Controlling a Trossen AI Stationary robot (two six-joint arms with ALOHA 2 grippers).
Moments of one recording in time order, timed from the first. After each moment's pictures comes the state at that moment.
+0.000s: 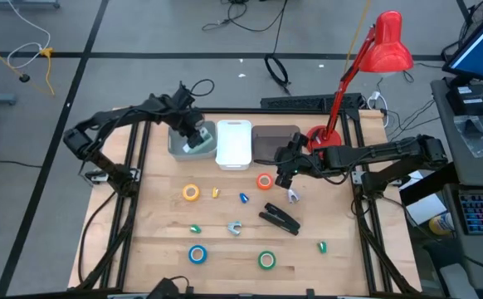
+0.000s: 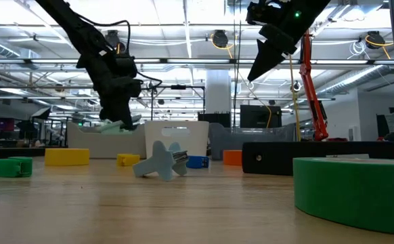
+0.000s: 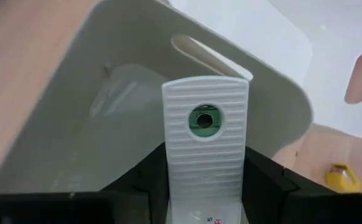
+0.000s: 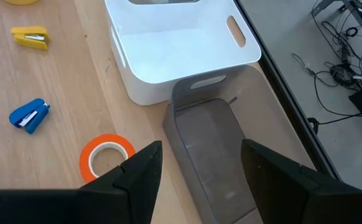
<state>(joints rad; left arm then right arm) 0.84 1.56 0.96 -0.58 0.45 0.19 0.03 1.36 1.04 -0.57 0.52 0.15</state>
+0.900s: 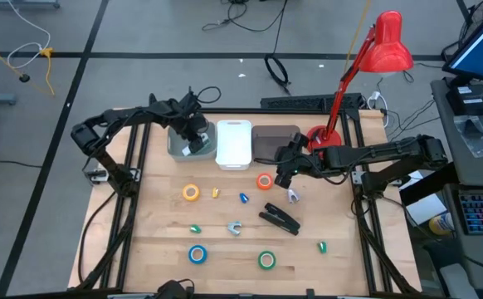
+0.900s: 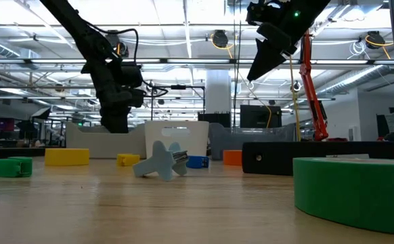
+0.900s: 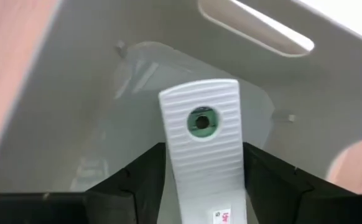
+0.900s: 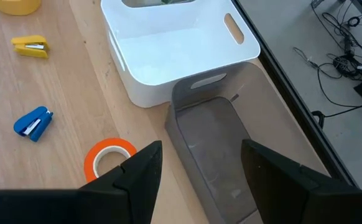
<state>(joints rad) 0.79 1.62 0.96 -0.58 0.30 0.25 0.03 1.36 1.04 -0.57 0.52 0.20</state>
